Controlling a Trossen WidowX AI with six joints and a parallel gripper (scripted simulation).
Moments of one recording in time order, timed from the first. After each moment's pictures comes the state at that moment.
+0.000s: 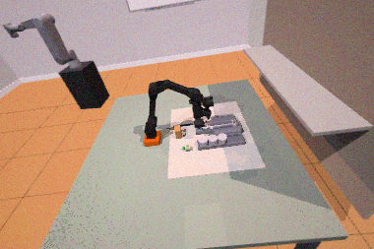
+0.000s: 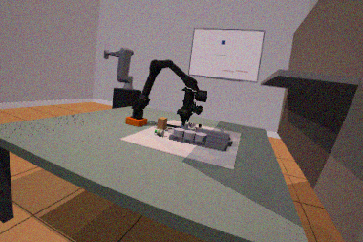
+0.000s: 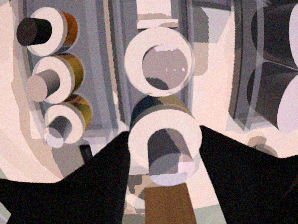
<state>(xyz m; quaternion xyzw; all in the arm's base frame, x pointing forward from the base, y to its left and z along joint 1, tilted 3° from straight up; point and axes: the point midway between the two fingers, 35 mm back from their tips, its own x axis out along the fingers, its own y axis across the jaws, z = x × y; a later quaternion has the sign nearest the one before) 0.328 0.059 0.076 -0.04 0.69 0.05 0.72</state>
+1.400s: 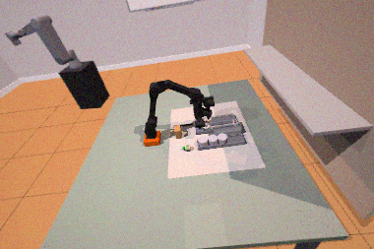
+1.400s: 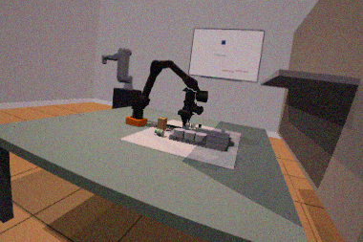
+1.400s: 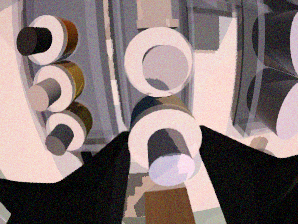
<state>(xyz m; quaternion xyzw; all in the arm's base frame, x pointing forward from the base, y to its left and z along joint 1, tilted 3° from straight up) 0.334 0.060 0.075 -0.04 0.69 0.05 0.72</state>
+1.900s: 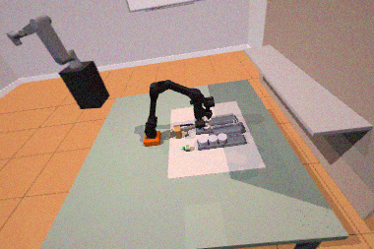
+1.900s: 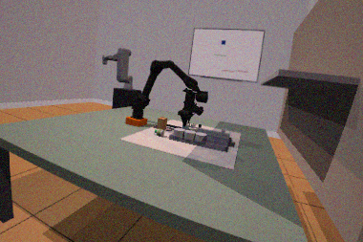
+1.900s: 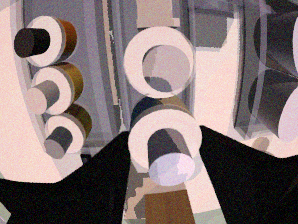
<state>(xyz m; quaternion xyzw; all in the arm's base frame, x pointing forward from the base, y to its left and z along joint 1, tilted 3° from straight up) 0.335 0.060 0.072 -0.04 0.69 0.05 0.72</state>
